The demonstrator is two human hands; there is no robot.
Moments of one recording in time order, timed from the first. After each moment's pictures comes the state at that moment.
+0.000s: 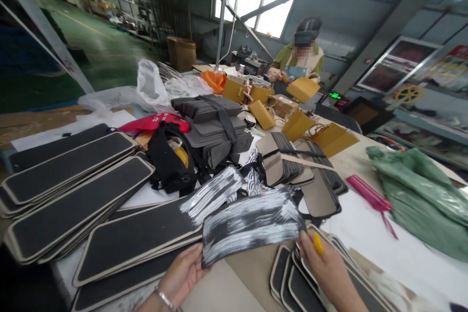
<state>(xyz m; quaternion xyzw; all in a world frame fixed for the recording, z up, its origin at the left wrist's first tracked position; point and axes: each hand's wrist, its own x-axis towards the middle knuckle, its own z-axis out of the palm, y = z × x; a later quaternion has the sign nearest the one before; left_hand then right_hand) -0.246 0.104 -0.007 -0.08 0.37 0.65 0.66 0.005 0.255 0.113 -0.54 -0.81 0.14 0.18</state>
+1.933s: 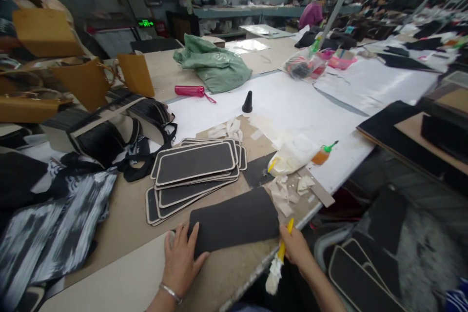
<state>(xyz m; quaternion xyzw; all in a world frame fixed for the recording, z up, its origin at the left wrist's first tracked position) 0.007 0.063 -0.040 0.88 0.46 -0.05 0.08 0.268 -0.082 -0.034 -0.83 -0.10 0.42 0.35</state>
